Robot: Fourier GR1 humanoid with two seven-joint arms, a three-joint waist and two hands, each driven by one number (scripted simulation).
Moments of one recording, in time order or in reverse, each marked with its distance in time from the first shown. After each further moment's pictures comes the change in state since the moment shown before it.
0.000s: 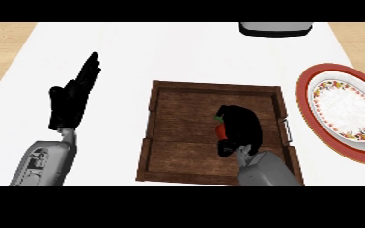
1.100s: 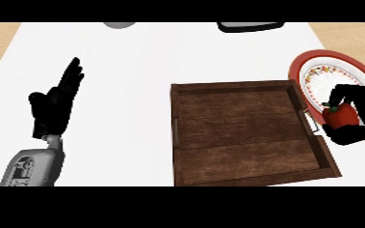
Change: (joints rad) left arm 0.059 0.005 0.087 -0.017 -0.012 -0.002 -0.011; right arm 0.150 -0.533 -0.472 -0.039 -0.144 -0.168 -0.685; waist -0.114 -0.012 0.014
